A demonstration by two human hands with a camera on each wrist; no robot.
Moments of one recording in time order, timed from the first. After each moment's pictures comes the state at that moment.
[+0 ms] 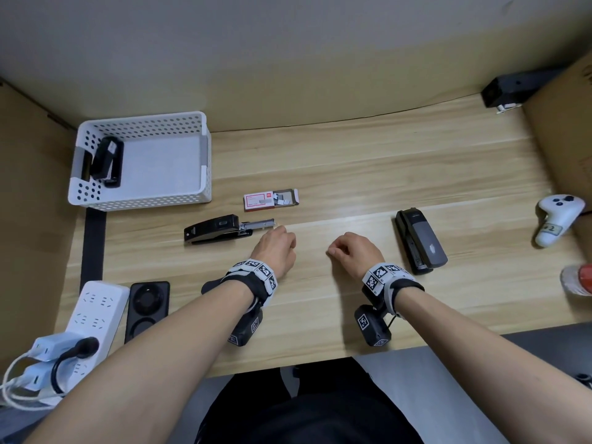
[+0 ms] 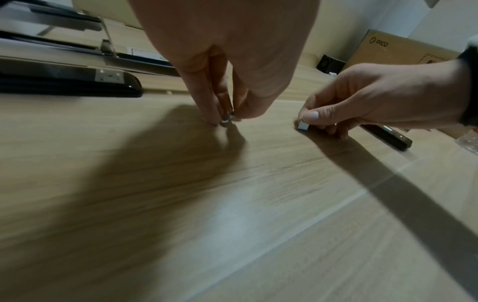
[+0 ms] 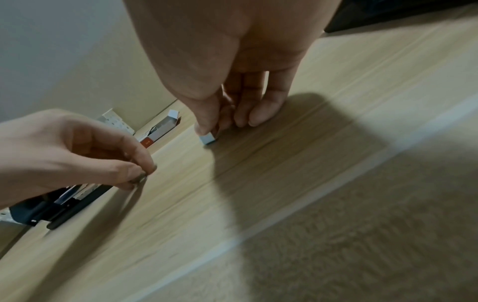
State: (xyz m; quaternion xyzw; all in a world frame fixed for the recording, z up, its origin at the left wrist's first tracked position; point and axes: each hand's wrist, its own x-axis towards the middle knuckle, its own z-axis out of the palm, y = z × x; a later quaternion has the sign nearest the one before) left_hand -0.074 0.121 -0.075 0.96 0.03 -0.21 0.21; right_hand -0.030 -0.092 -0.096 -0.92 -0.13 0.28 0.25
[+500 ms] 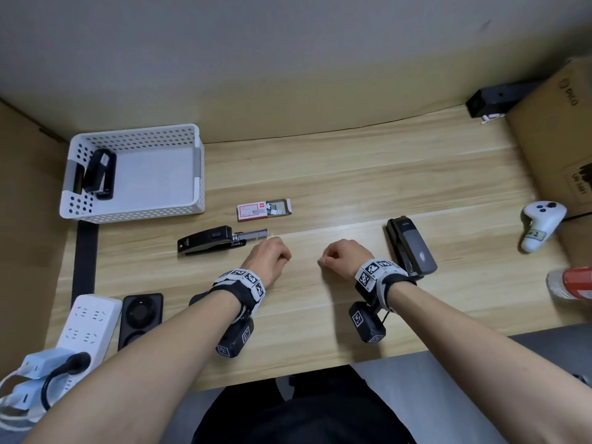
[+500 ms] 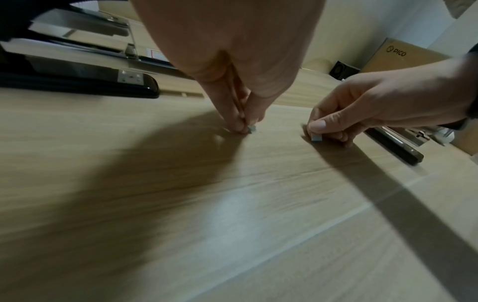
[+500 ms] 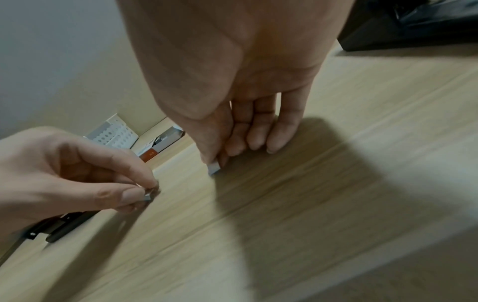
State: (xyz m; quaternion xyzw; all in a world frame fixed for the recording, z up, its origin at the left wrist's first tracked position) left_hand -0.071 0.131 -0.080 0.94 -0.01 -0.20 0.27; right_hand -0.010 -0.086 -0.091 -0.90 -0.11 0.38 0.18
